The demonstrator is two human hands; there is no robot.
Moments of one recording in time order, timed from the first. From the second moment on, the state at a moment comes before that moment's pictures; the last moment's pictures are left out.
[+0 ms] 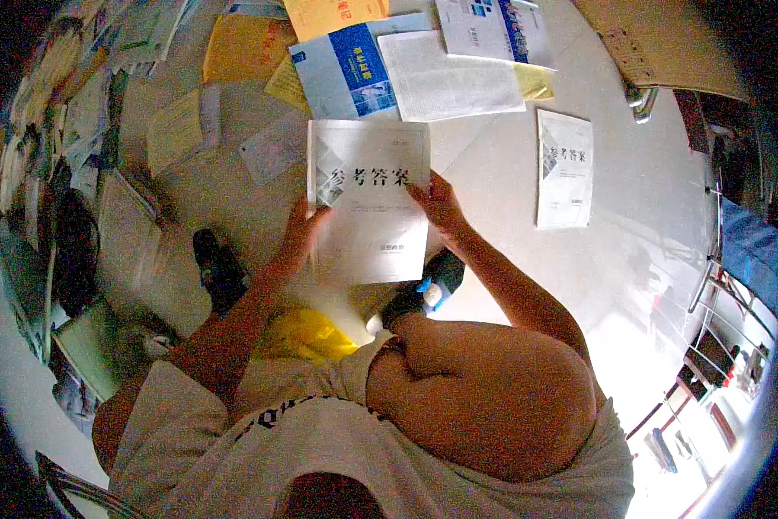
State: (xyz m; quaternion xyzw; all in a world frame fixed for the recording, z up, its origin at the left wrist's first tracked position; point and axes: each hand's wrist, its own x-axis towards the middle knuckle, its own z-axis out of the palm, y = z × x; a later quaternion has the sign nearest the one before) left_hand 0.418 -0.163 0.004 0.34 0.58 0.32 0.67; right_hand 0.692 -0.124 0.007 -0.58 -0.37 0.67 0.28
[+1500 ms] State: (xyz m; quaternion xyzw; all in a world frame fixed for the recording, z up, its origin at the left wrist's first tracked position) left_hand 0.462 -0.164 -0.004 0.69 0.61 0.25 0.30; right_hand 0.760 0.078 0.045 -0.57 -0.78 0.19 0.16
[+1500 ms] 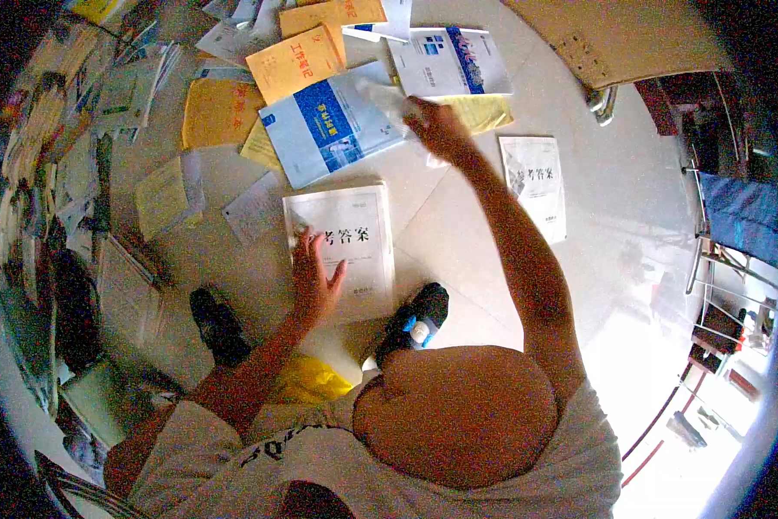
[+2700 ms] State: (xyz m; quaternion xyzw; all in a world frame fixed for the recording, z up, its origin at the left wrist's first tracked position) left_hand 0.427 -0.174 -0.065 0.40 0.72 0.39 0.42; right_hand 0.716 -0.093 -0.039 -0.69 -0.45 0.55 0.12
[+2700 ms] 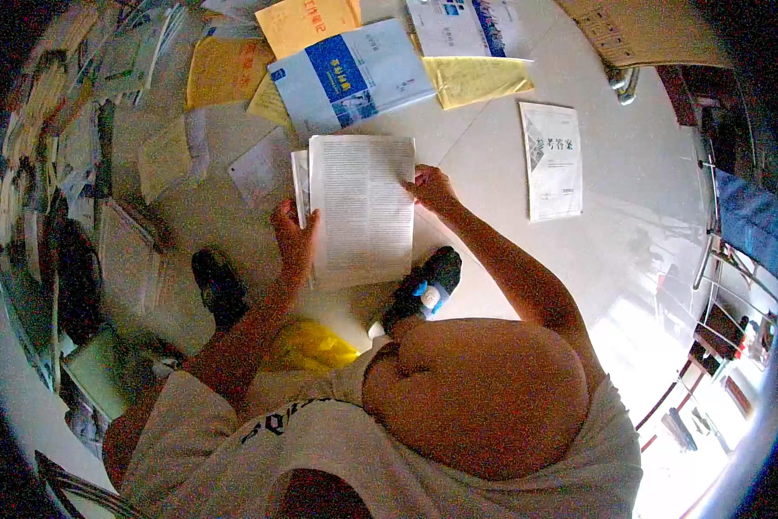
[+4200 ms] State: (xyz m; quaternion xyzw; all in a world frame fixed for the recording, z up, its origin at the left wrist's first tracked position) left_hand 0.444 -0.200 -0.029 0.65 0.70 0.22 0.21; right_hand 0.657 -0.144 -0.018 -0.62 -0.36 0.66 0.22
